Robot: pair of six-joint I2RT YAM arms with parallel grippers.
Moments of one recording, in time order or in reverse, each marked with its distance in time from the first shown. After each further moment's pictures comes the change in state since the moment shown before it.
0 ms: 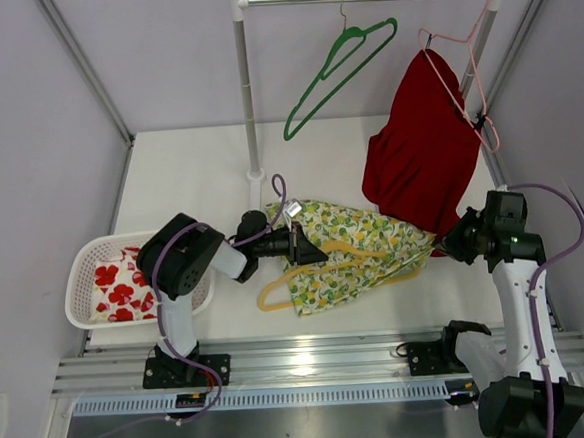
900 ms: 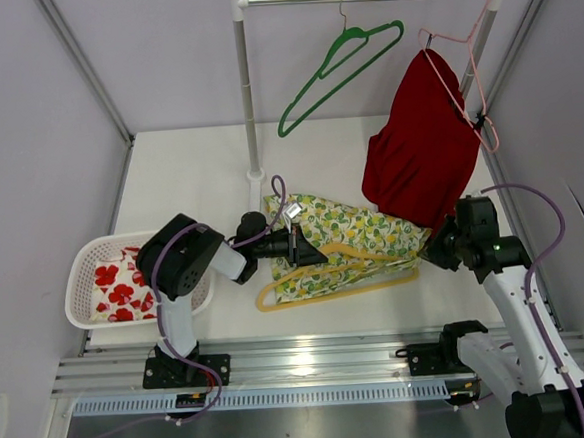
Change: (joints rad) left arm -0.002 -0.008 -0.014 0.002 0.005 -0.009; right arm 0.280 -0.046 -0.046 -0.002 0.183 0.110
